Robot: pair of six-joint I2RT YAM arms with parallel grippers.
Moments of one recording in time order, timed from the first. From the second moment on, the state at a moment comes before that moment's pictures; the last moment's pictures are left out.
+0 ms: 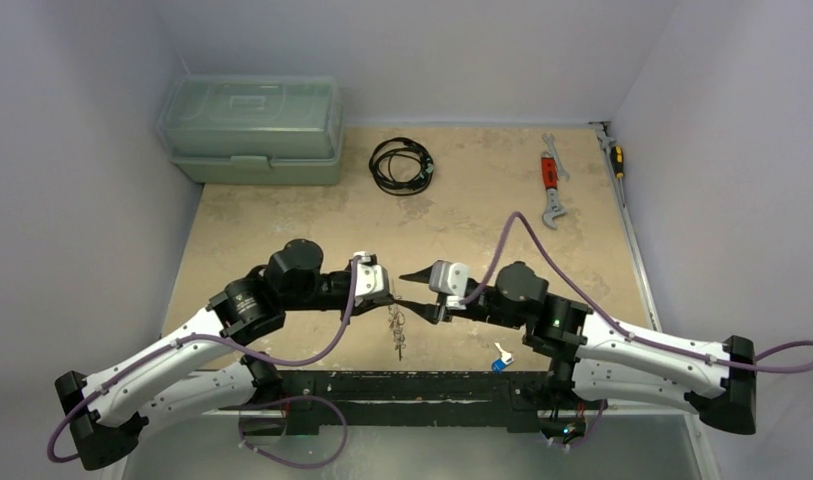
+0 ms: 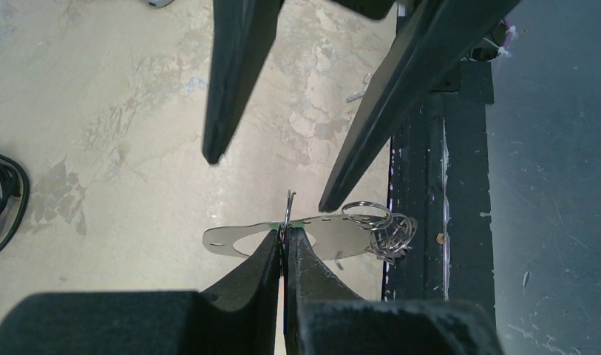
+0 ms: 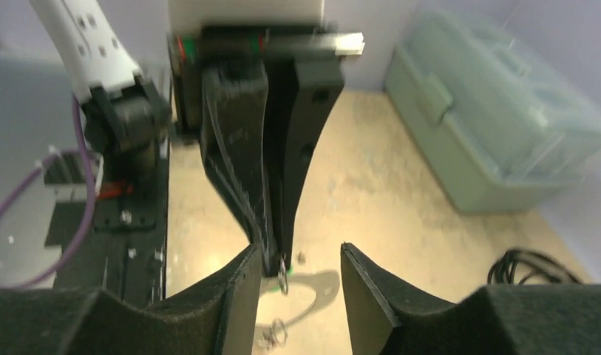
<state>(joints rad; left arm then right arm) -0.91 0.80 0.80 -0.39 0.43 0.27 1.17 0.83 0.70 0.16 -0.12 -0.27</state>
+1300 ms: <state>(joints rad) -0.91 0.78 0.81 -0.42 0.42 0.27 1.18 0.93 0.68 0.10 -0.12 -0.27</state>
